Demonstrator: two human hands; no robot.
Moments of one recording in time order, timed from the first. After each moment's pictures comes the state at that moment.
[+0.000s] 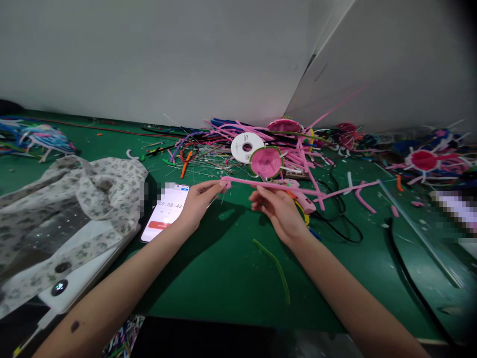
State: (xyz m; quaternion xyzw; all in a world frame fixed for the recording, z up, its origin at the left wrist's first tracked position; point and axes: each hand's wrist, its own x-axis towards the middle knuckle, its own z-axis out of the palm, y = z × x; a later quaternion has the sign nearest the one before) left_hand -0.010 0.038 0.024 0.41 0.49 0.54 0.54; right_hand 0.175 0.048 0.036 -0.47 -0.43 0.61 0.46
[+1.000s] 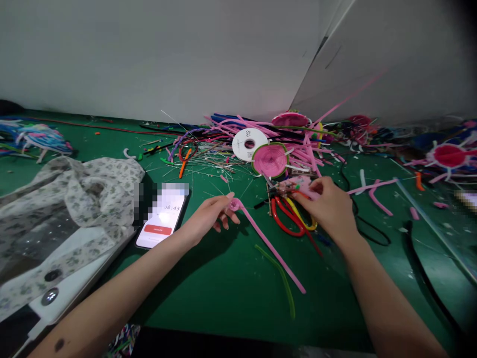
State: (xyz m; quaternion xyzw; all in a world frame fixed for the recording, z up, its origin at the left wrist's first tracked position) left_hand 0.001 0.031 0.017 0.43 0.50 0.36 0.66; right_hand 0.278 0.091 0.022 -0.69 -0.69 -0.02 0.23
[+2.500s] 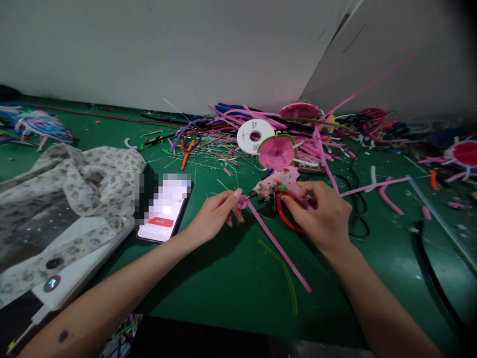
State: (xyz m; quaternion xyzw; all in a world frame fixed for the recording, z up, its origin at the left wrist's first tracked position) left_hand 0.010 0.023 0.012 0.54 0.49 0.39 0.57; right_hand 0.235 0.058 0.019 -0.47 -0.79 -0.12 0.38
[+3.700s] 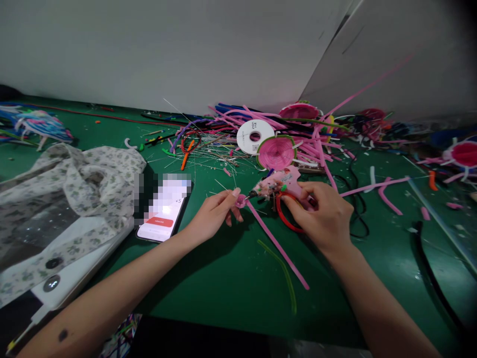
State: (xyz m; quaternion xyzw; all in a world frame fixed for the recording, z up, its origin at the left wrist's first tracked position) left_hand 0.010 0.025 0.015 0.52 0.50 0.38 0.58; right_hand 0.240 0.058 0.019 -0.47 -0.79 -0.12 0.37
